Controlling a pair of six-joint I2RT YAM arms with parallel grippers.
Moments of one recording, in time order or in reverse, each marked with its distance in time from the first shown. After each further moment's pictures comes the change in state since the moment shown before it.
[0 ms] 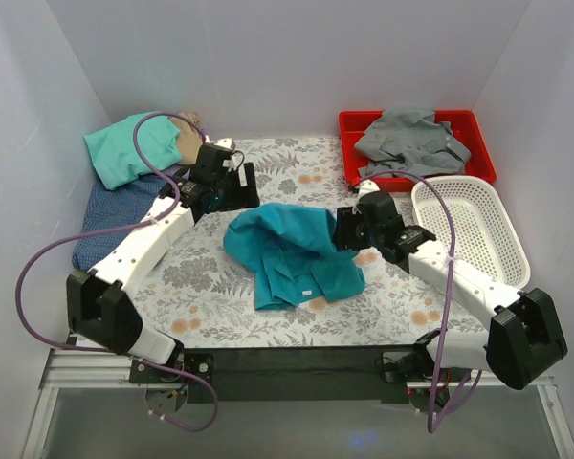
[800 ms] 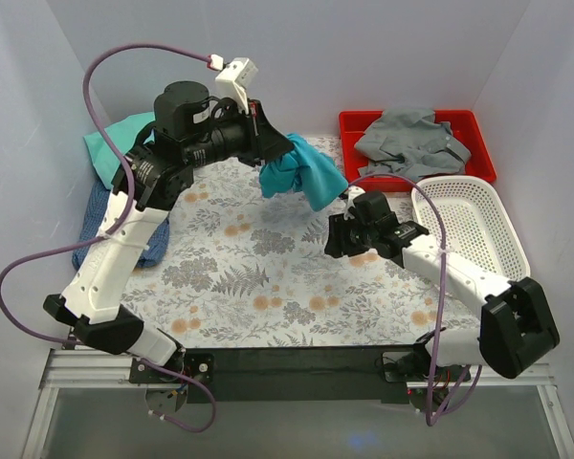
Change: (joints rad) left arm -0.151 0.055 0.681 -0.117 0.370 0.069; right arm 0.000 0.085 0.030 -0.061 -0.200 -0.034
